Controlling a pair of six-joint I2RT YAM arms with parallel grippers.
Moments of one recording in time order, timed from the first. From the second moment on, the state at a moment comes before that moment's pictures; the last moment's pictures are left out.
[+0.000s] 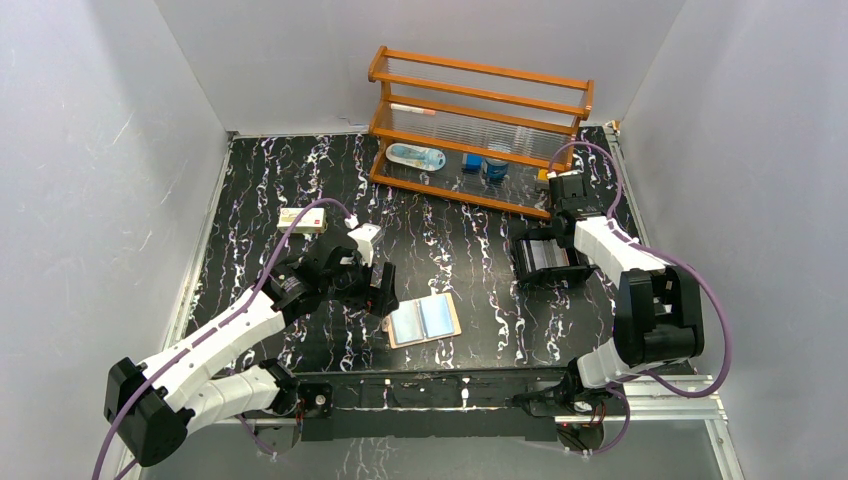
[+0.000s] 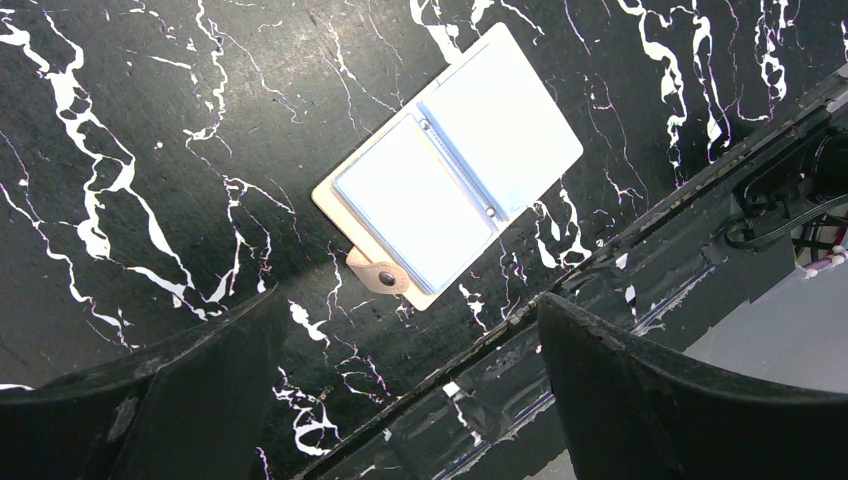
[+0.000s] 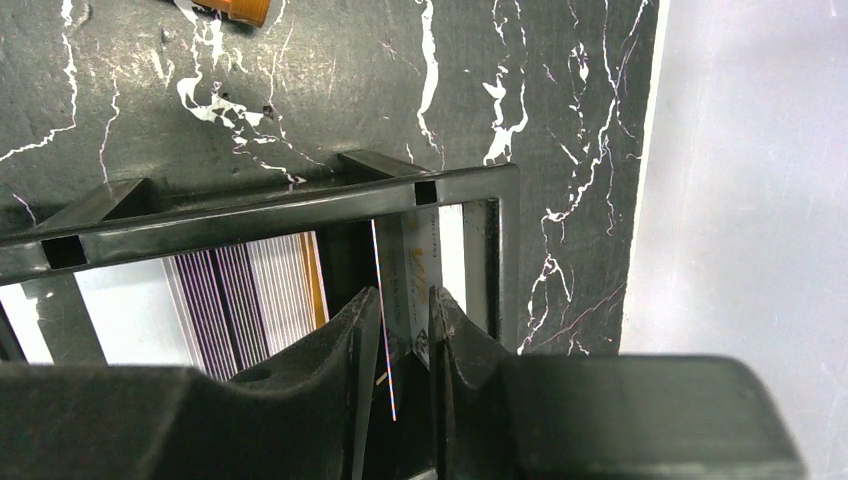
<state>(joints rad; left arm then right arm) -0.73 1.00 0.79 -0.63 0.12 -0.38 0.16 1.50 0.95 -0.44 0.43 -0.12</state>
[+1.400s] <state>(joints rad) -0.73 1.03 0.72 -0.54 0.13 -0.57 0.47 1.23 1.05 -0.55 0.17 0.21</state>
